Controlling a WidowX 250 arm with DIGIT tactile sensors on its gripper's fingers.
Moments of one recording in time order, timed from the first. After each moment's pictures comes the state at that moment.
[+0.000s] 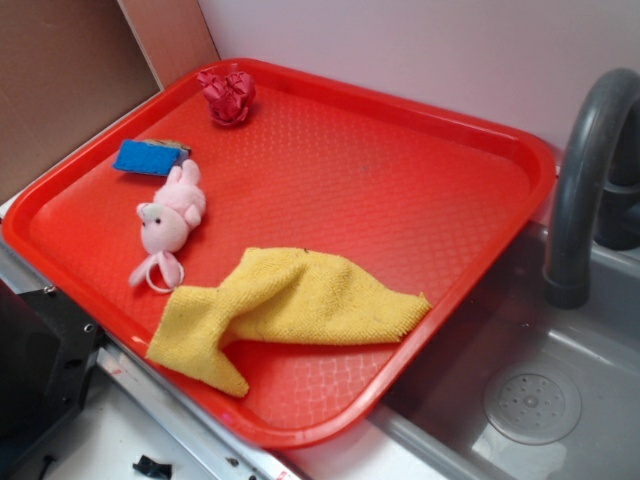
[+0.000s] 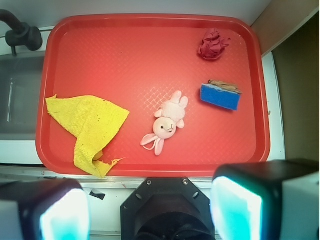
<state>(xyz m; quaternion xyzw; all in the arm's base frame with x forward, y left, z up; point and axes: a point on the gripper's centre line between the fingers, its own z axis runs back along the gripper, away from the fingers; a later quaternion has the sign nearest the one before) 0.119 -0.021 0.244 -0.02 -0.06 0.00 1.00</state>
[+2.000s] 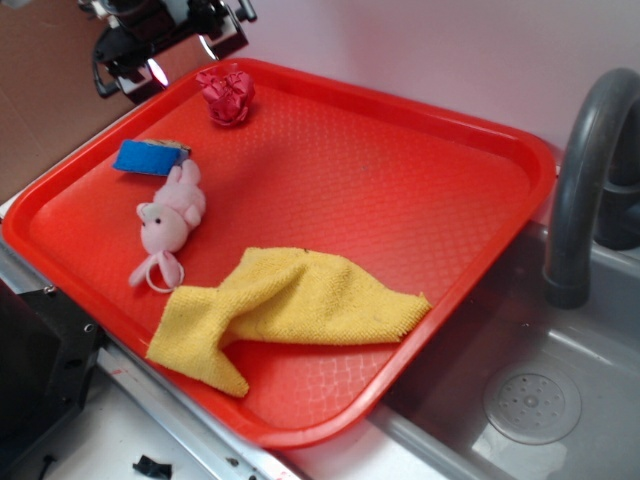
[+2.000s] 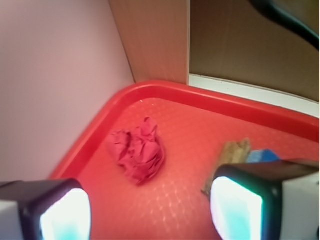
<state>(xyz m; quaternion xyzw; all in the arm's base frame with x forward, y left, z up) 0.266 0.071 0.090 0.07 -0.28 0.53 0.80</state>
